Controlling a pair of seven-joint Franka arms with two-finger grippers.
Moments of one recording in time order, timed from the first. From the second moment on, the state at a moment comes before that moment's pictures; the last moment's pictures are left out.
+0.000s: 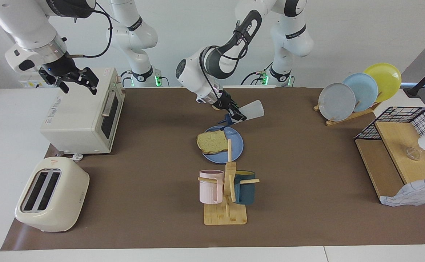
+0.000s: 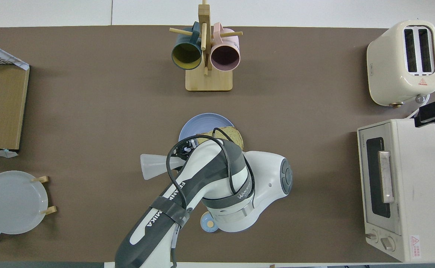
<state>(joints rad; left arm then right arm) -1.07 0.41 0.15 -1.66 0.58 1.47 0.38 -0.02 0.01 -0.06 -1.52 0.00 1.41 0.02</state>
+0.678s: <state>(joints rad) -1.00 0.43 0.16 -1.66 0.77 1.50 0.38 -0.02 0.01 -0.06 -1.53 0.00 1.43 0.02</state>
